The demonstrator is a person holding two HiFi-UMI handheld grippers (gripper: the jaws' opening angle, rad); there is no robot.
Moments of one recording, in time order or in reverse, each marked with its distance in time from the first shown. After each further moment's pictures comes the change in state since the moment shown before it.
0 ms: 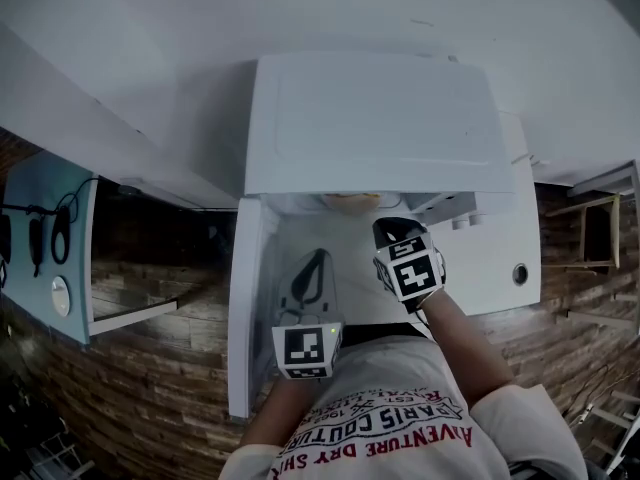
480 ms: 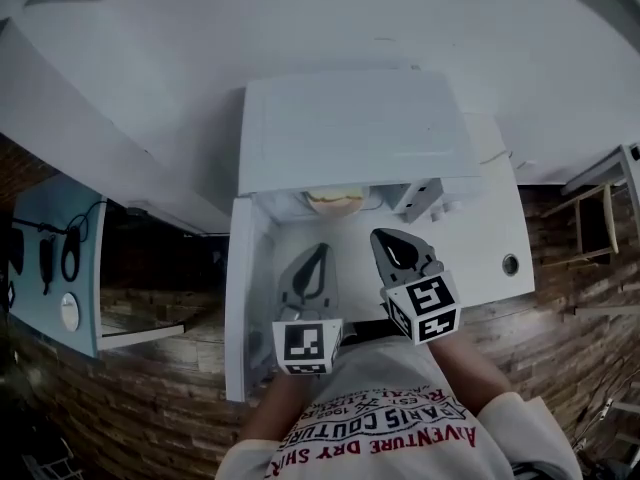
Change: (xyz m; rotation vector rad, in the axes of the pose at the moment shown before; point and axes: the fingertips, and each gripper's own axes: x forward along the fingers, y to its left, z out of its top) left arm -0.022 -0.042 0.048 0.098 -0.122 -0.077; right arm -0.130 0.024 0.036 0.022 -0.479 0.007
